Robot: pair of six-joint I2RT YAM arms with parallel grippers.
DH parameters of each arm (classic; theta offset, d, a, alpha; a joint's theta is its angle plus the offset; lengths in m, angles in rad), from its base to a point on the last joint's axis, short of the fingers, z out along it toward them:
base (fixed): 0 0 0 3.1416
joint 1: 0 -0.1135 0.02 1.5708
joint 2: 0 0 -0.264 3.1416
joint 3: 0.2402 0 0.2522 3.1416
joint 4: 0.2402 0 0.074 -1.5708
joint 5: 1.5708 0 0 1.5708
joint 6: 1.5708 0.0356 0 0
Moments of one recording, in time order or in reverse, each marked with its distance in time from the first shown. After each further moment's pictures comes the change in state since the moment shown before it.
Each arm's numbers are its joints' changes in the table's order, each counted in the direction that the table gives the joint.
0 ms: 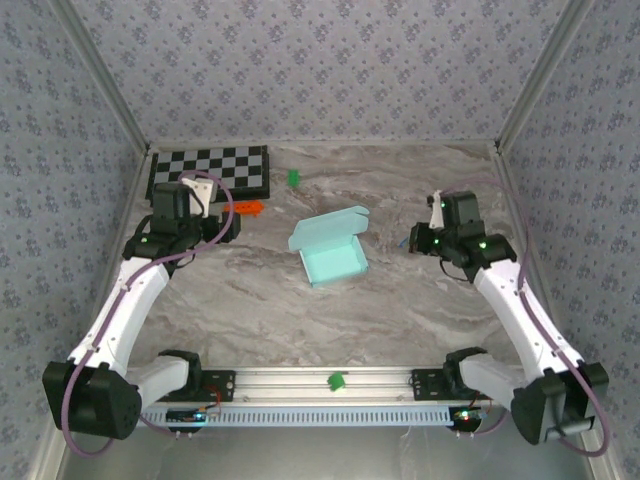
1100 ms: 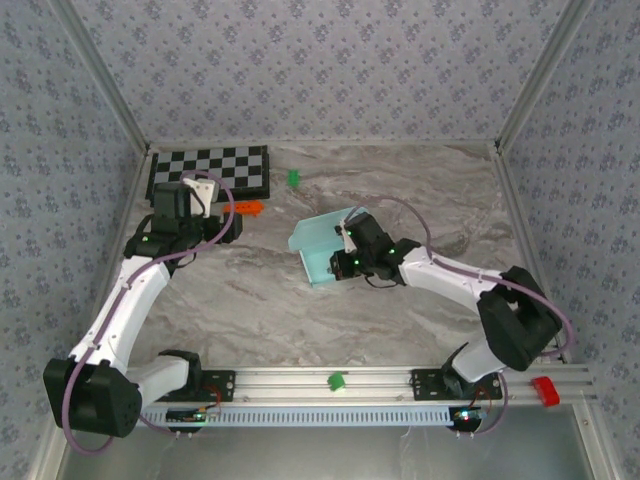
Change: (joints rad) left arm 0.000 0.011 0.000 0.000 0.023 -0.003; right arm -0.464 0.460 -0.040 -0.425 -0.029 0.118
